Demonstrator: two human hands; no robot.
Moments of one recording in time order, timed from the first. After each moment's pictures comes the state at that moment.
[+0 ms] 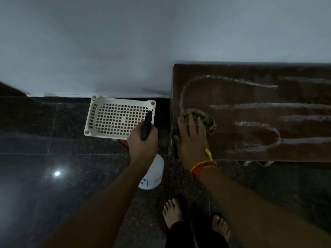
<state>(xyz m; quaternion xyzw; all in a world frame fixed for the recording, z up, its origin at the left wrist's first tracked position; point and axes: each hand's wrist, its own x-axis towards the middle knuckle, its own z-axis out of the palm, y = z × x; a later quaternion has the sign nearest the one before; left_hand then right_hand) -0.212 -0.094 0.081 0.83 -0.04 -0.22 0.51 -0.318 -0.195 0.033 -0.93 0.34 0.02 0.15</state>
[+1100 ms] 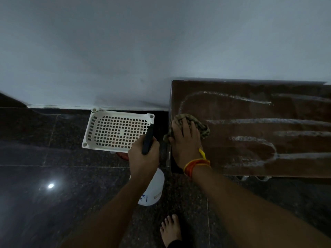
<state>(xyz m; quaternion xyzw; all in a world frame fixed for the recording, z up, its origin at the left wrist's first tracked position) -0.218 -0.099 0.089 0.81 -0.04 -0.25 0.53 -0.286 -0.214 0.036 -0.93 0.34 0.01 0.17</state>
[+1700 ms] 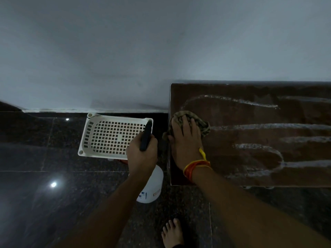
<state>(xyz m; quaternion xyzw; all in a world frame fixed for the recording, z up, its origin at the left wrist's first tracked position) -0.189 -0.129 0.082 0.83 -0.05 -0.23 0.50 -0.268 -0.234 0.037 -0.92 0.34 0.00 0.17</state>
